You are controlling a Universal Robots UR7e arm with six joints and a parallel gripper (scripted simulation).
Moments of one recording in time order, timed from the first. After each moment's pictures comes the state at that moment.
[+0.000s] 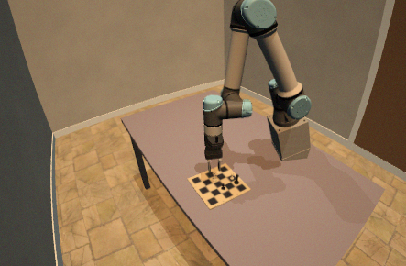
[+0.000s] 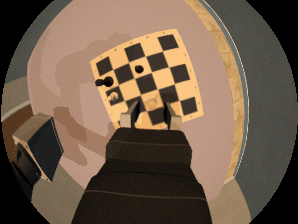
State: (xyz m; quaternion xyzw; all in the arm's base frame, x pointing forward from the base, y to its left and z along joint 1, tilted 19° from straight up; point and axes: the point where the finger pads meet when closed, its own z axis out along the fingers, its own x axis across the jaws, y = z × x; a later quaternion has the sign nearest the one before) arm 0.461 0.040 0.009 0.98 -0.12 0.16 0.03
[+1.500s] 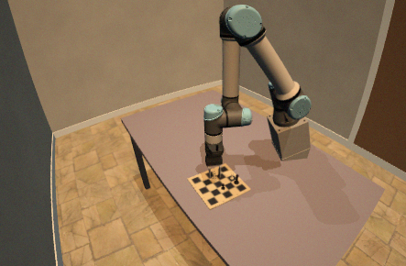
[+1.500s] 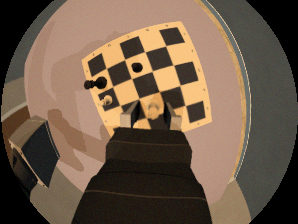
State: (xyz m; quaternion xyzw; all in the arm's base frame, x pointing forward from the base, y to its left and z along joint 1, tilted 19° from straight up) arm 0.472 0.037 -0.029 0.98 -0.12 0.16 0.03
